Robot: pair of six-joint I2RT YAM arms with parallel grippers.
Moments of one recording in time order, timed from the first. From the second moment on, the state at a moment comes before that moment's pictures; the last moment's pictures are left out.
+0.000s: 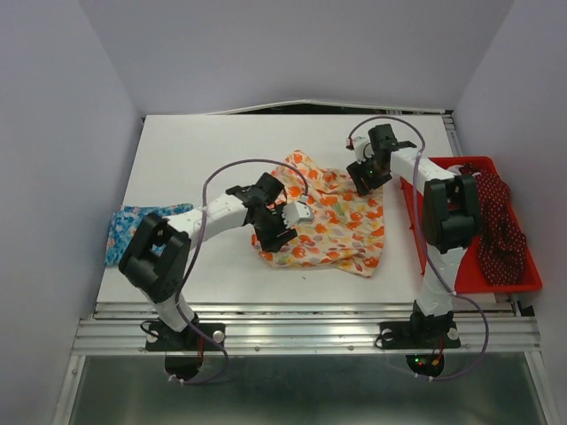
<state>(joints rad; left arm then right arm) -0.65 1.59 1.08 -0.63 0.36 0.57 0.18 1.99 1.54 -0.65 -0.14 -0.38</state>
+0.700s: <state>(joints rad) -0.22 1.93 1.48 -0.66 0.06 0.82 0.18 2.06 1.50 -0.83 -0.60 -0.18</state>
